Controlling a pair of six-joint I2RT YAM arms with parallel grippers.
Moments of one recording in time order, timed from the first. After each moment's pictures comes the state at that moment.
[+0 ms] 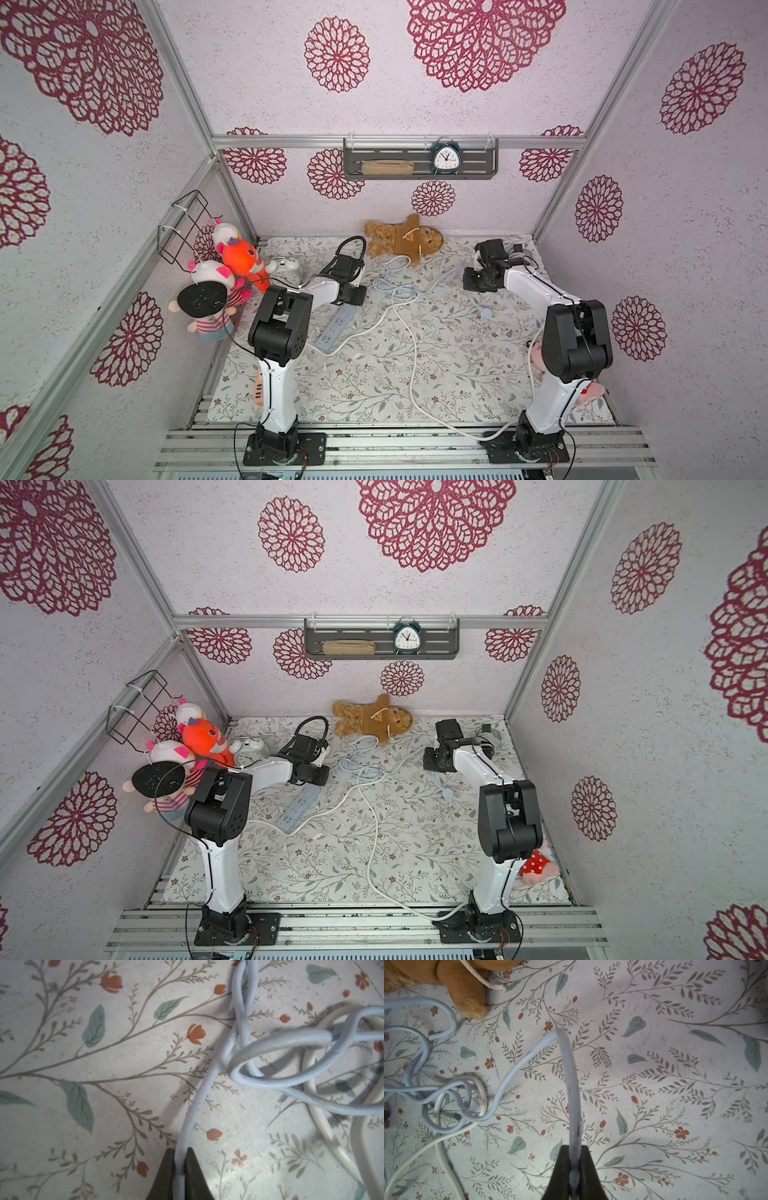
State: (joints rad) left arm -0.31 2.08 1.34 -0.30 0.07 0.00; right arm 0.19 1.82 1.38 -0.59 -0.06 0.26
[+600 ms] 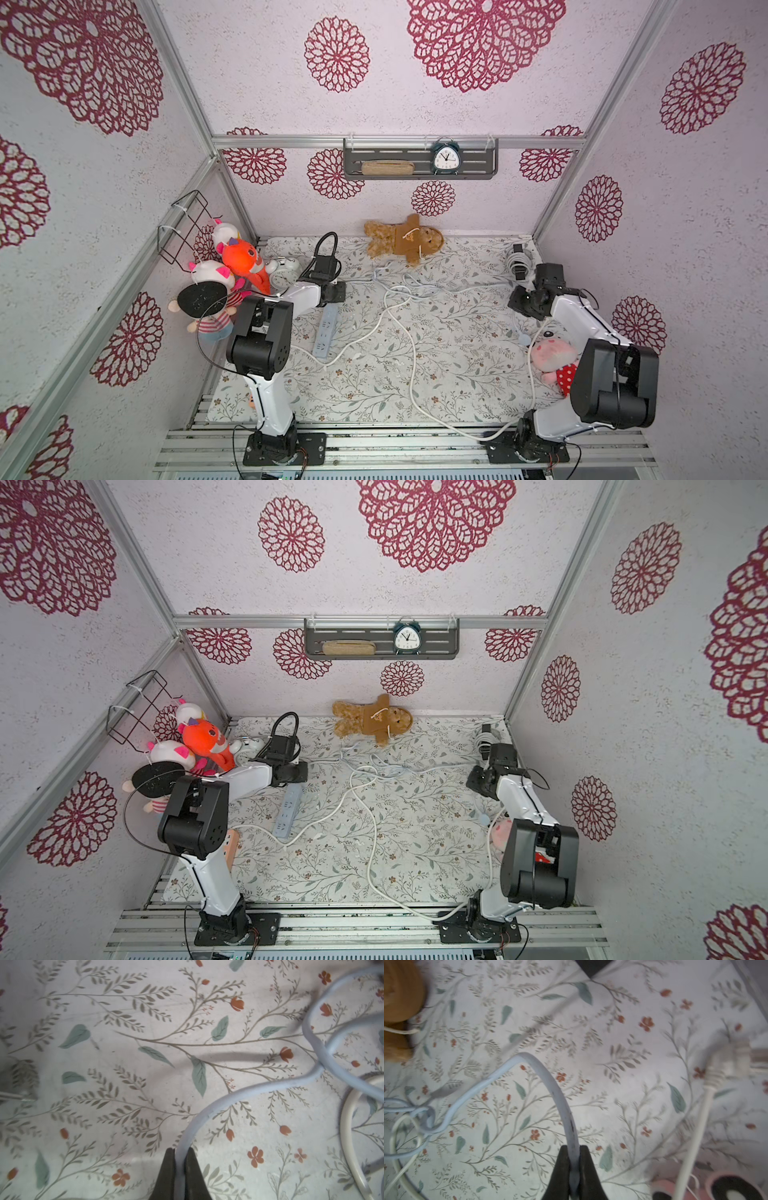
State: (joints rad) left arm -0.19 1.90 1.18 -0.24 -0.09 -0.20; right arm -0.17 1.48 0.97 -0.53 -0.08 0.36
